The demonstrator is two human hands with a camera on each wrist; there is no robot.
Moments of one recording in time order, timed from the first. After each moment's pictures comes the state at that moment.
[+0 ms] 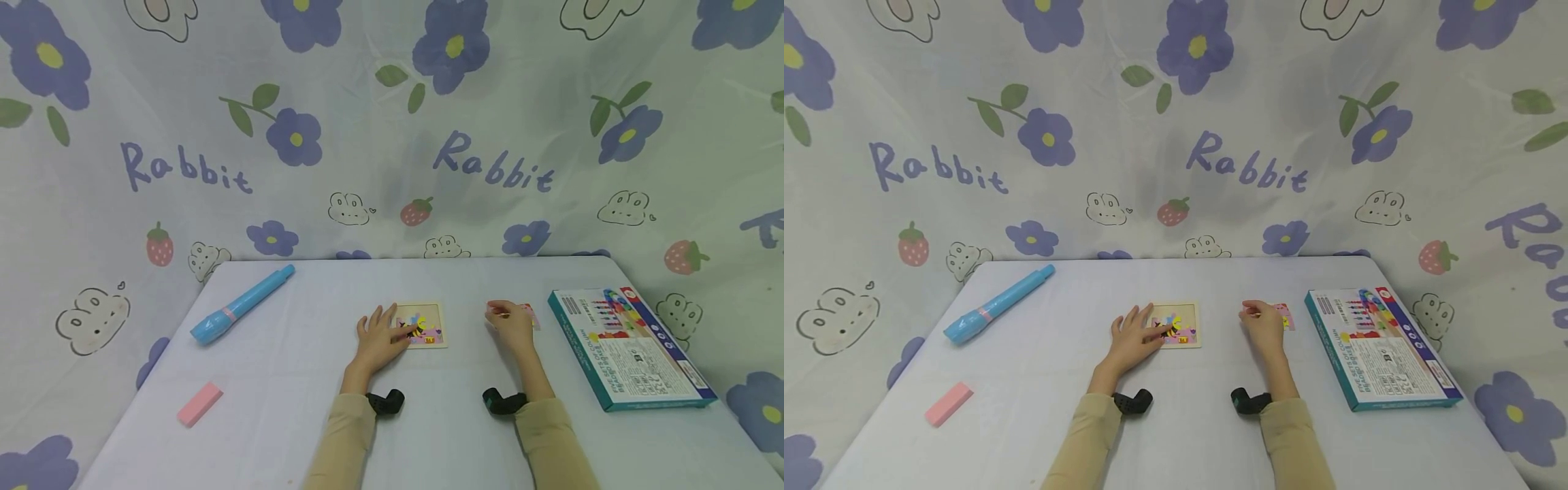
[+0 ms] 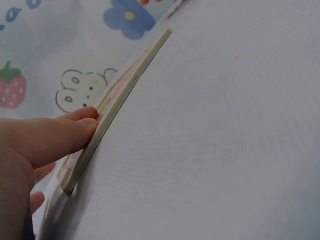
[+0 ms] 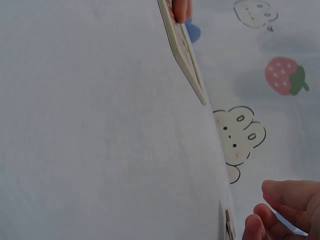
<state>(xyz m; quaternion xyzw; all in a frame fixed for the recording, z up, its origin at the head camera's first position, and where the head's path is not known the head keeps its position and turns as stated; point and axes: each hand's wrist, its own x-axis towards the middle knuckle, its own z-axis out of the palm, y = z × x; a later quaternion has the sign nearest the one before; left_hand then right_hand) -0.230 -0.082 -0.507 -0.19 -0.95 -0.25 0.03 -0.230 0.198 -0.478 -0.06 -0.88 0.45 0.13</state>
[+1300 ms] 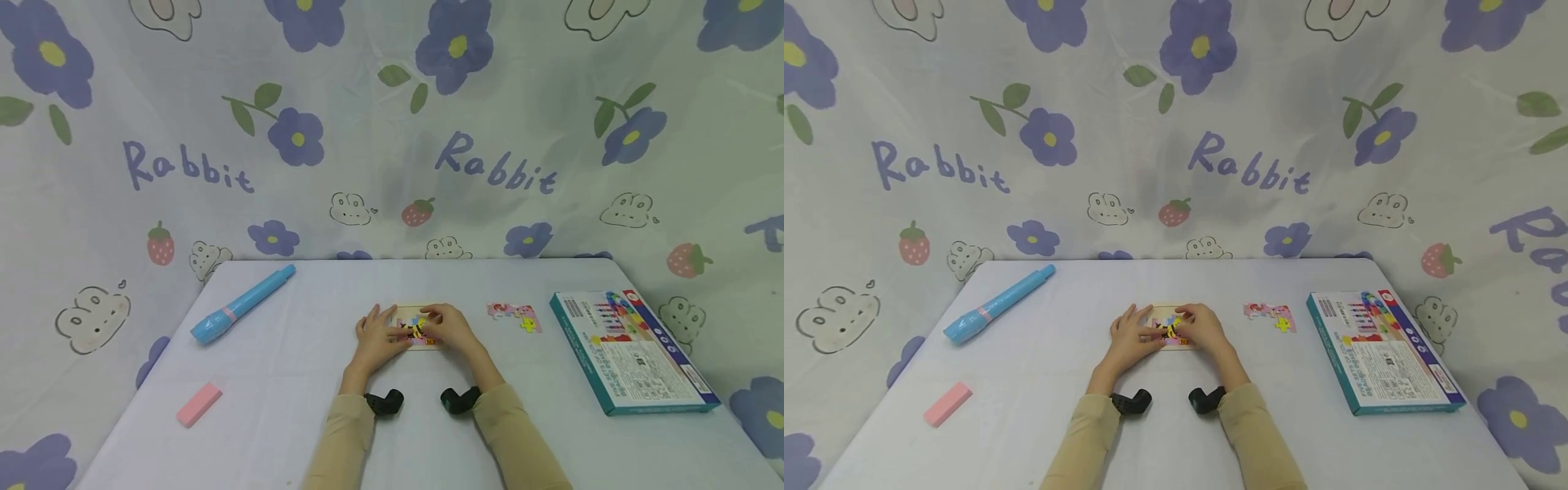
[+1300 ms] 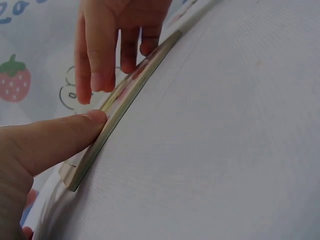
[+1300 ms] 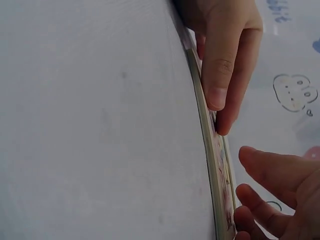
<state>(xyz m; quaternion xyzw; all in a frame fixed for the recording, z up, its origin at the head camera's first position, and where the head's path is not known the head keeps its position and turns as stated) -0.234 -0.085 -0.509 -0.17 -0.93 -0.31 0.05 -0.251 0.103 -0.483 0.08 -0.90 0.43 -0.03</state>
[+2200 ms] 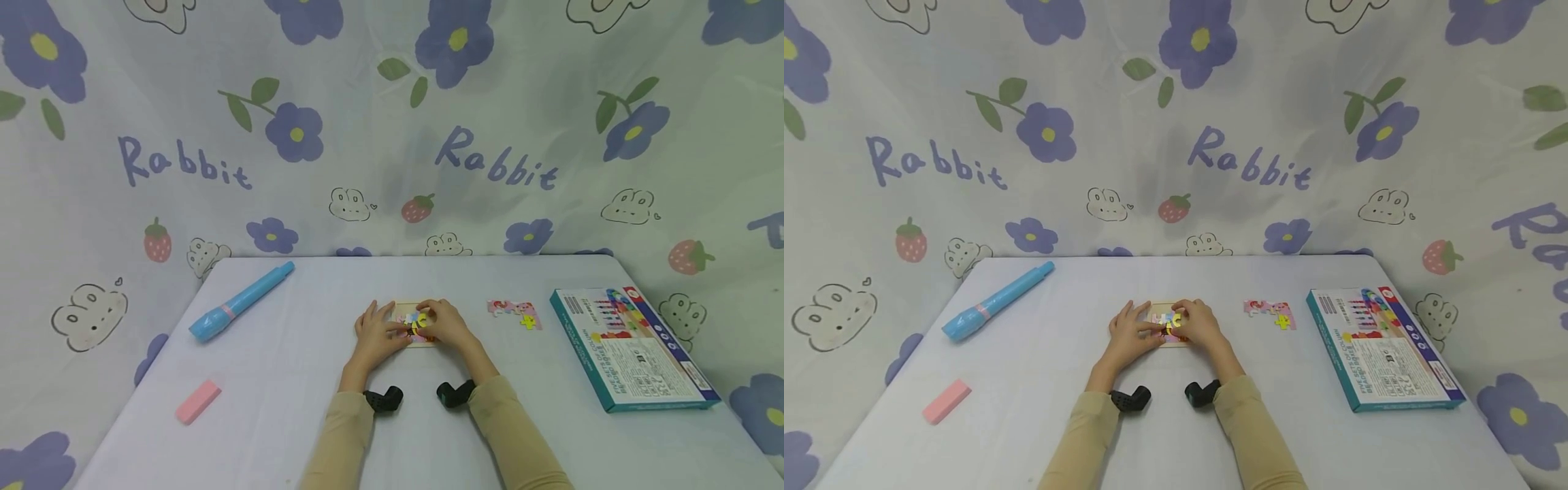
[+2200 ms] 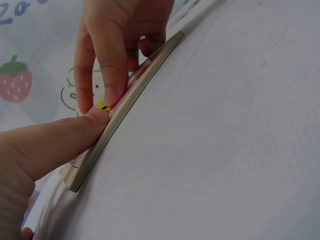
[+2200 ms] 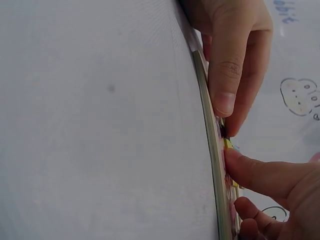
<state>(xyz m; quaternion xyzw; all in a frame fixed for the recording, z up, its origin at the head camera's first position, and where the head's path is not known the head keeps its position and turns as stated) -0.232 -0.085 -0.507 -0.17 -0.93 -0.30 0.08 -0.256 0.096 -0.482 0.08 -0.92 0.37 -0.06</state>
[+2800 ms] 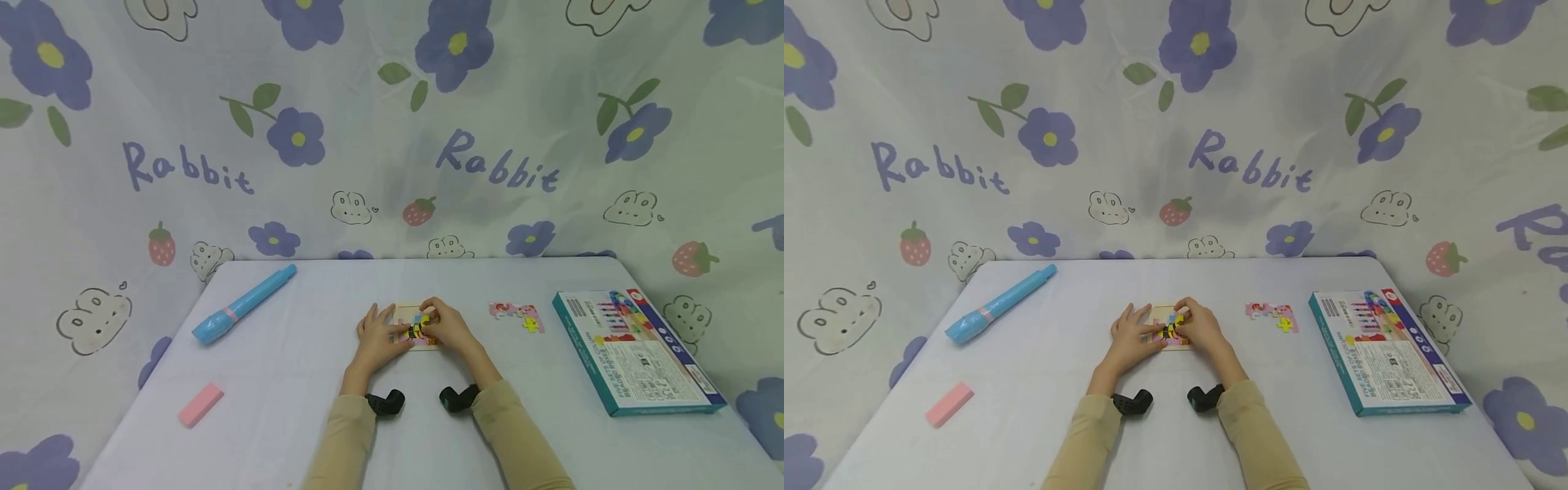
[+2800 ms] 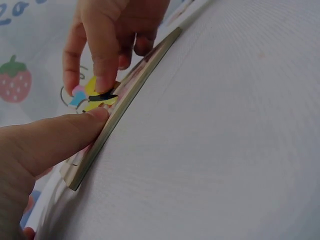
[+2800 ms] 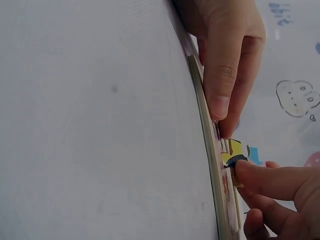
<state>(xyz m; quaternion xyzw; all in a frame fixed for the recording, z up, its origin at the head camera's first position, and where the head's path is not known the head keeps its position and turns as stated) -0.232 -0.085 -0.507 -0.17 -0.94 -0.29 0.08 -0.254 0.097 -0.482 0.08 -0.89 0.45 -0.05</state>
